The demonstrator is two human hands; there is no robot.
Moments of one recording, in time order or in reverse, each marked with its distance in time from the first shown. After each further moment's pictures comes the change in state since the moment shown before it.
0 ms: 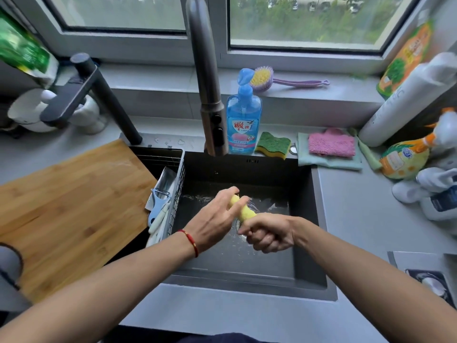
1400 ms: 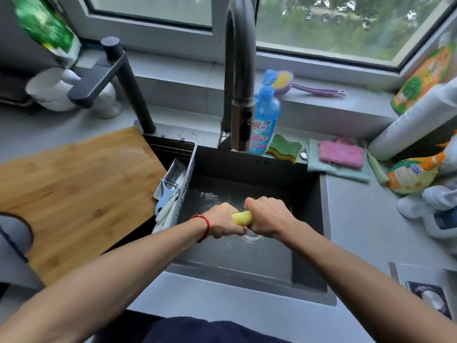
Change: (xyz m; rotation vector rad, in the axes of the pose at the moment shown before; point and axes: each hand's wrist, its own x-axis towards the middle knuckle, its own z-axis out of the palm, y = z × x) left_hand 0.006 0.001 -0.007 -0.854 -0.623 -0.817; right_hand 0.012 -0.016 0.028 -1.692 0.962 -0.276
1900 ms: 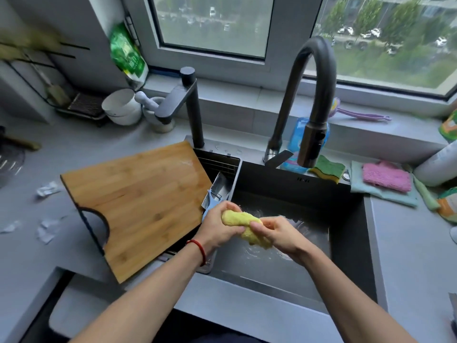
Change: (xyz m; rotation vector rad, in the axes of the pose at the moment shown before) left_hand -0.076 -0.089 -0.051 -0.499 0.542 0.206; right_hand 0.010 -0.087 0.001 1.254 -0.127 0.078
